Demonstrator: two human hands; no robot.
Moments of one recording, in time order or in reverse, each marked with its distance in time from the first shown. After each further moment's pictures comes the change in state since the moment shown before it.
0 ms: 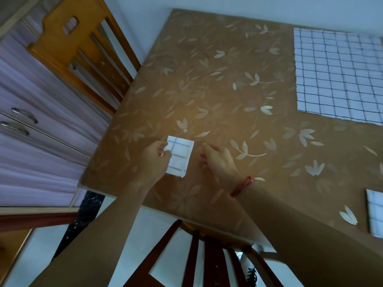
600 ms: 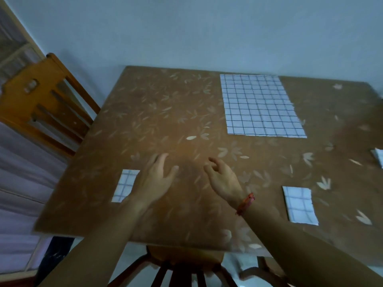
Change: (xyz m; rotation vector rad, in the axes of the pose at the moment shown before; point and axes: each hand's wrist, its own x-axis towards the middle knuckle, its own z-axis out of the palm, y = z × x) left_hand -0.067 0.136 0.063 0.399 -0.079 0.502; right_hand -0.088 -0.024 -0.161 -0.406 0.252 -0.265
